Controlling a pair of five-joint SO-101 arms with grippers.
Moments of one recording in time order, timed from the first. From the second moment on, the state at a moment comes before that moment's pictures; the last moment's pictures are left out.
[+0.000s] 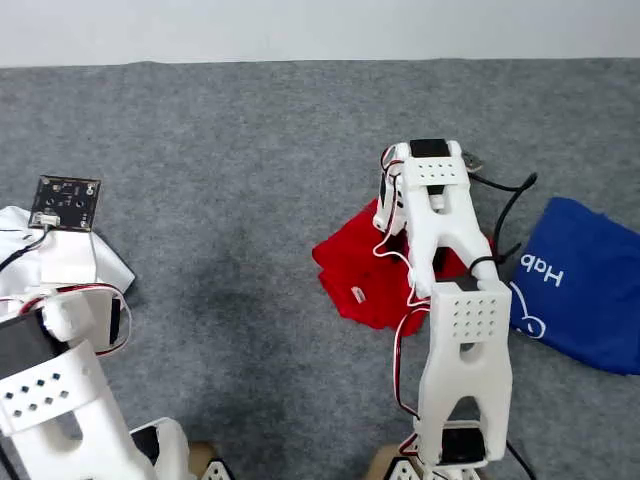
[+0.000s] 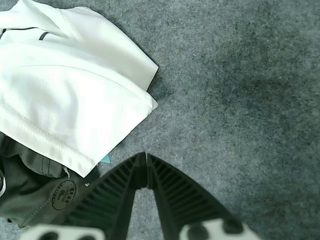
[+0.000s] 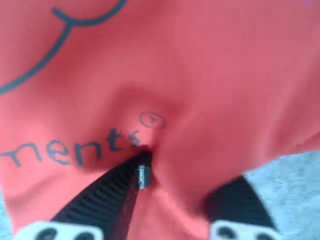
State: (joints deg) left arm -27.9 -48.0 29.1 98.2 -18.9; right arm -6.2 50.1 -34.6 93.9 -45.6
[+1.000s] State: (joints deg) left arm -27.9 -48.0 29.1 98.2 -18.9; right arm 0.3 8.4 -19.4 100.5 -16.1
